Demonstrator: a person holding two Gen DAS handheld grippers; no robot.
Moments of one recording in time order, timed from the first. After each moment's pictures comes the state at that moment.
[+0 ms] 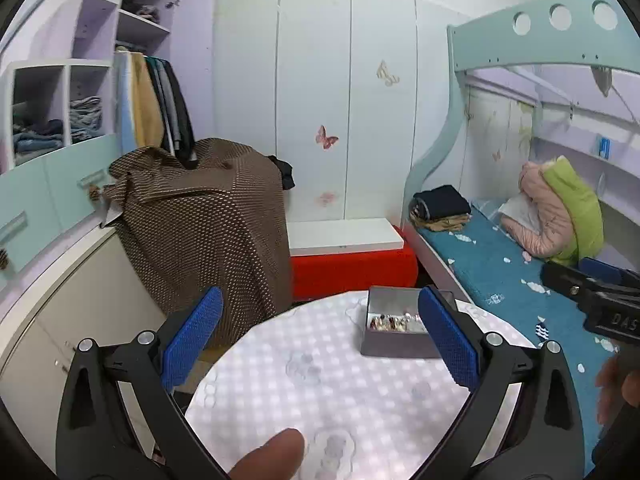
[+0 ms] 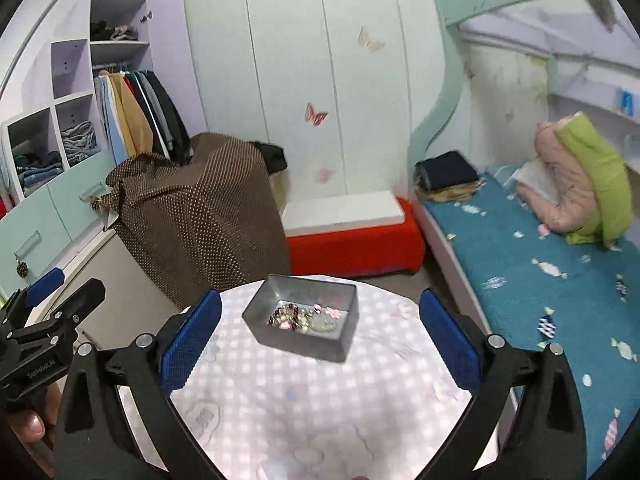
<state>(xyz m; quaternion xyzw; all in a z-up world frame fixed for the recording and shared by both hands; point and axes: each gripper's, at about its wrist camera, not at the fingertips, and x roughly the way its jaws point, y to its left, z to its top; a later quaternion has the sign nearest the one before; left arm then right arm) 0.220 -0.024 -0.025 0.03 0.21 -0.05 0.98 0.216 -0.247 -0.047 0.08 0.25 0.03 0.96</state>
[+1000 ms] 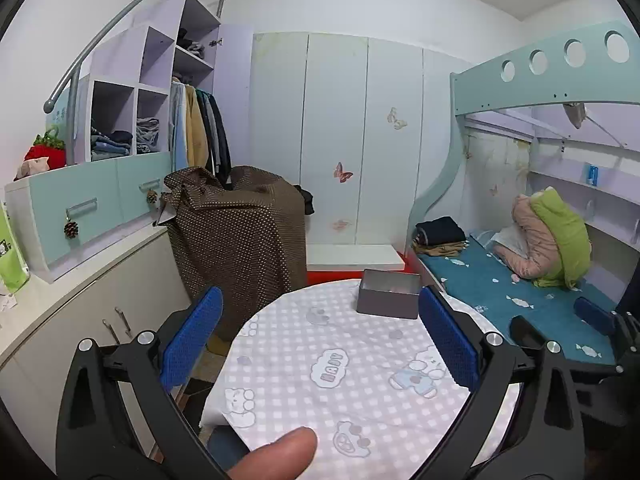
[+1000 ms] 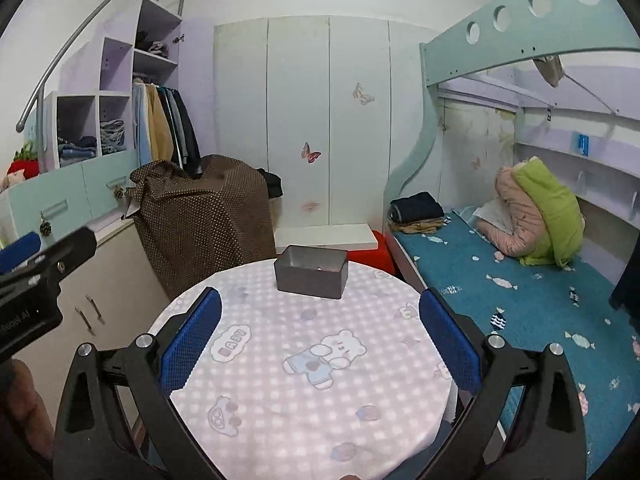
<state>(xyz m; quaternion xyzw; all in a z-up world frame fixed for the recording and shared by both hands) -0.015 -0.005 0.004 0.01 0.14 -0.02 0.99 0.003 -0.186 -0.053 0.03 0.17 -0.01 0.99</state>
